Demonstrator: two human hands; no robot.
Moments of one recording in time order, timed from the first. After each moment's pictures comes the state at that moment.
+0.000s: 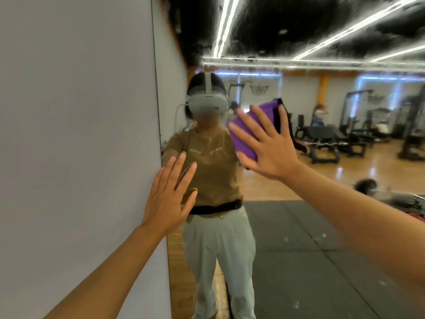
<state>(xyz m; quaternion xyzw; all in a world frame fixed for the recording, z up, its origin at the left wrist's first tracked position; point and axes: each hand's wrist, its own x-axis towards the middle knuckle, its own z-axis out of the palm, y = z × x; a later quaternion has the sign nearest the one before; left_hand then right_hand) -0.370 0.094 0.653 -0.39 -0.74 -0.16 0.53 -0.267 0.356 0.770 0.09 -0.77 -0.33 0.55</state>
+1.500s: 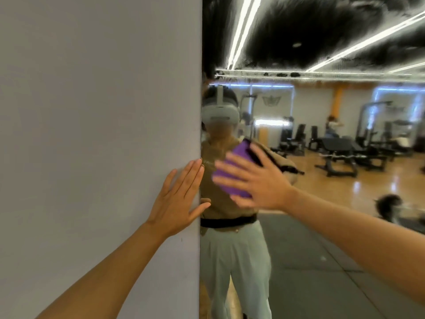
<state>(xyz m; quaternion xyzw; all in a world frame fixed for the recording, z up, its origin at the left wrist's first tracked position) -0.409 0.034 0.673 -0.40 -0.72 -0.04 0.57 -0.310 0.282 0.741 0.26 -0.76 -0.38 0.47</state>
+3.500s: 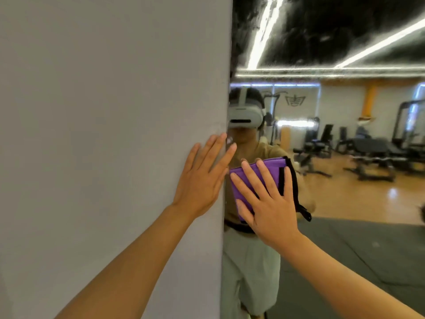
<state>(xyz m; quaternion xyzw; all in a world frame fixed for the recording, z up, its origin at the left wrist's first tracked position) -0.417 0.041 0.638 -0.40 -0.69 -0.09 0.59 -0.330 0.222 0.591 0.07 -0.78 -0.21 0.59</state>
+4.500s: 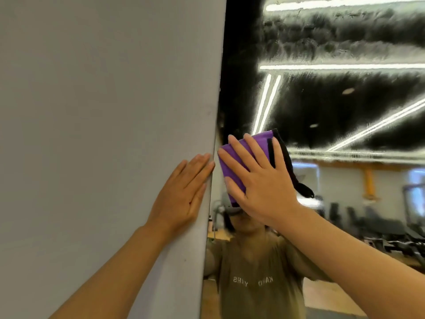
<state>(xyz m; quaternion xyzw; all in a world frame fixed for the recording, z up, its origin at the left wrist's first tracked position) -0.447 0.048 0.560 -0.43 -0.61 -0.16 0.65 -0.337 0.232 0.602 0.08 -0.75 -0.25 0.60</state>
